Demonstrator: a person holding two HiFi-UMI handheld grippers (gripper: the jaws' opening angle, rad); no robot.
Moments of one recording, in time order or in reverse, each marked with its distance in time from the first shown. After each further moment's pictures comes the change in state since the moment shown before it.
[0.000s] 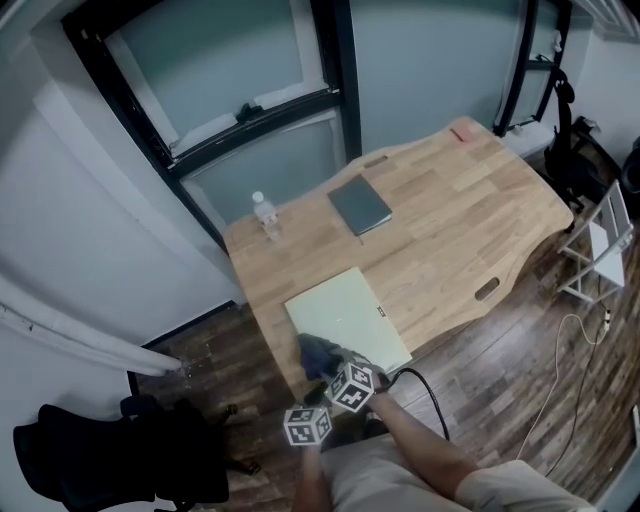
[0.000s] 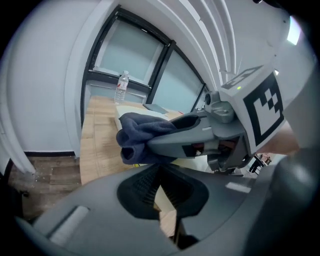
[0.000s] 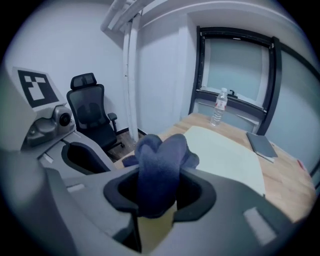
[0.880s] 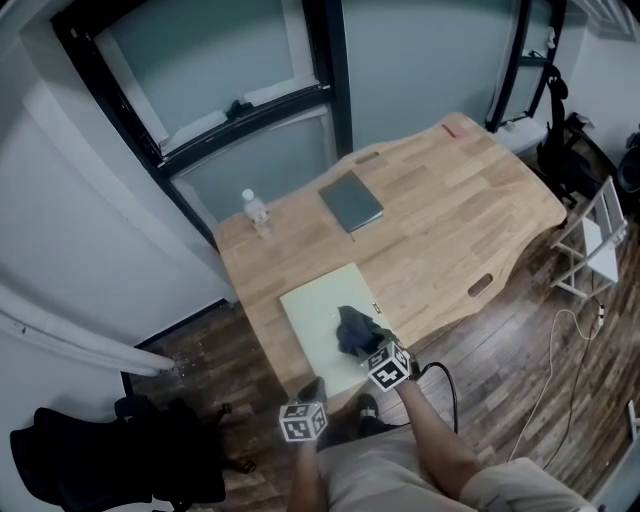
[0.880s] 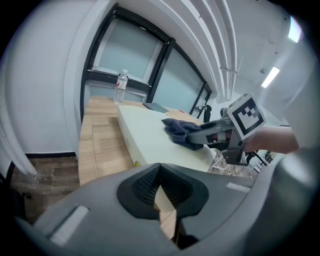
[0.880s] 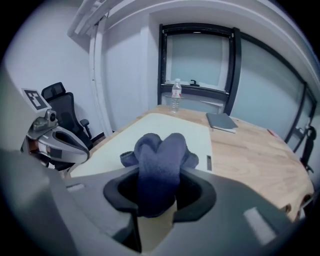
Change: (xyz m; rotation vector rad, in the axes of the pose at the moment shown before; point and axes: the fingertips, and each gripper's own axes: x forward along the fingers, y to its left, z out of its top) left arm 0.007 0.000 0.007 0.013 0.019 0.013; right arm -0.060 -0.102 -0.072 0.256 0.040 -0.217
